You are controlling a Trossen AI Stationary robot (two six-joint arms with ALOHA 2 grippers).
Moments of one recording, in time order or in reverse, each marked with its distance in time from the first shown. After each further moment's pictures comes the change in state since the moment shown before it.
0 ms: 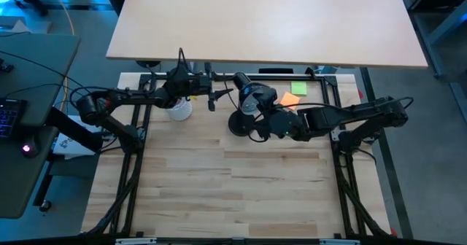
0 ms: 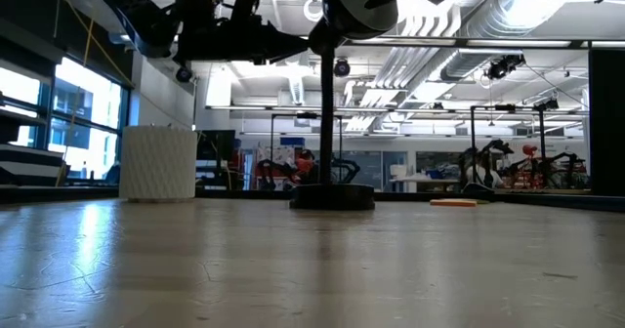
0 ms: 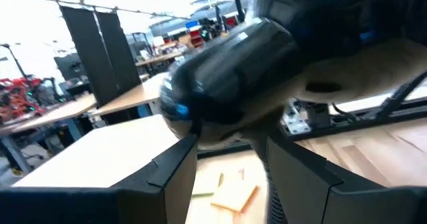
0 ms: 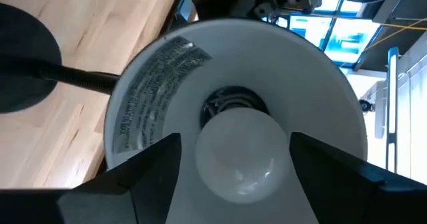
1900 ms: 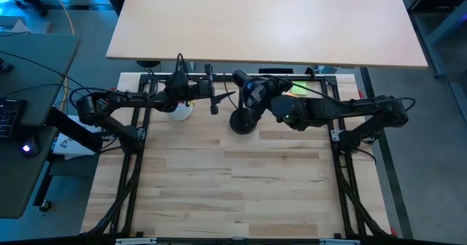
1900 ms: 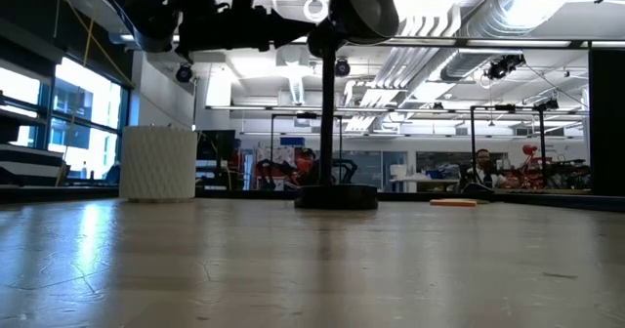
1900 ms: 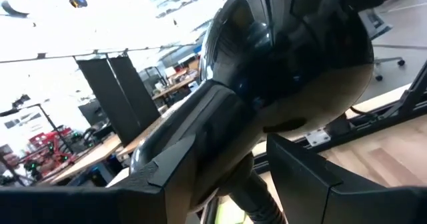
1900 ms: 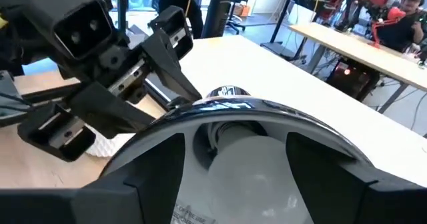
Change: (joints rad) left arm -0.082 -0.010 0.002 0.066 -0.077 0.184; right arm -0.109 -0.009 0.000 0.156 -0.053 1.226
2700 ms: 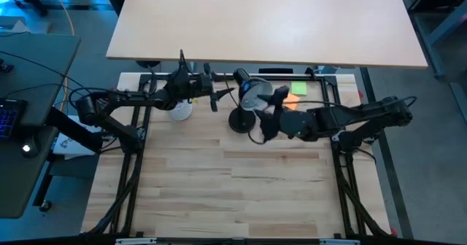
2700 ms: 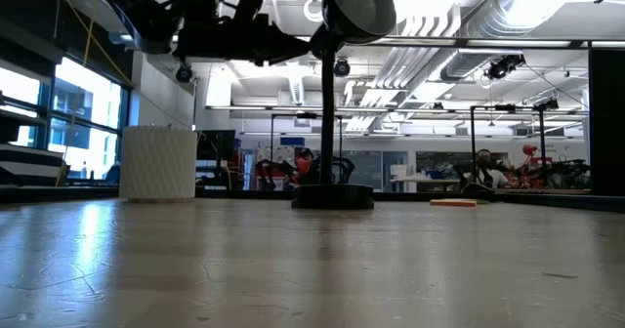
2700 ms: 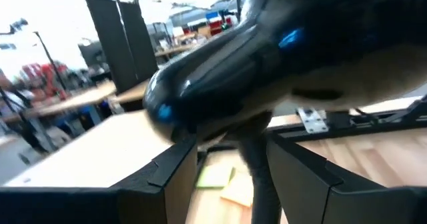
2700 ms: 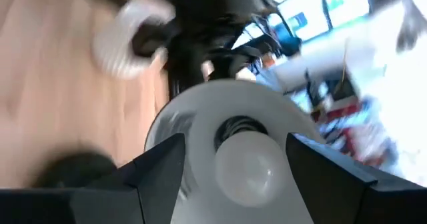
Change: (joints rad) left arm 0.050 -0.002 0.000 -0.111 -0.041 -0.212; right arm 0.157 -0.049 0.000 -0.136 -0.014 -0.822
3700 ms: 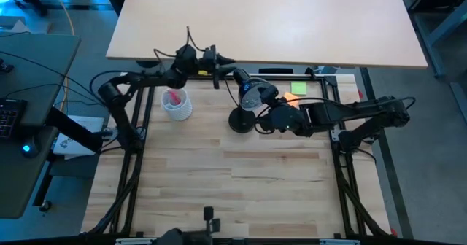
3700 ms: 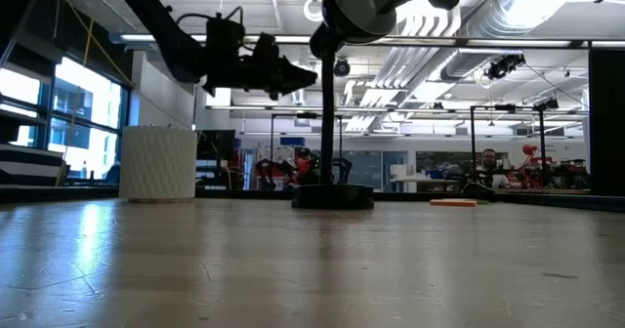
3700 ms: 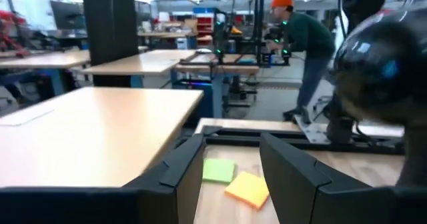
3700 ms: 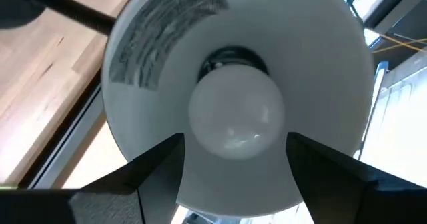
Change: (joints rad) left arm 0.251 0.307 0.265 0.028 0.348 -0.235; right arm -0.081 0.034 0.000 -0.090 0.128 -0.615
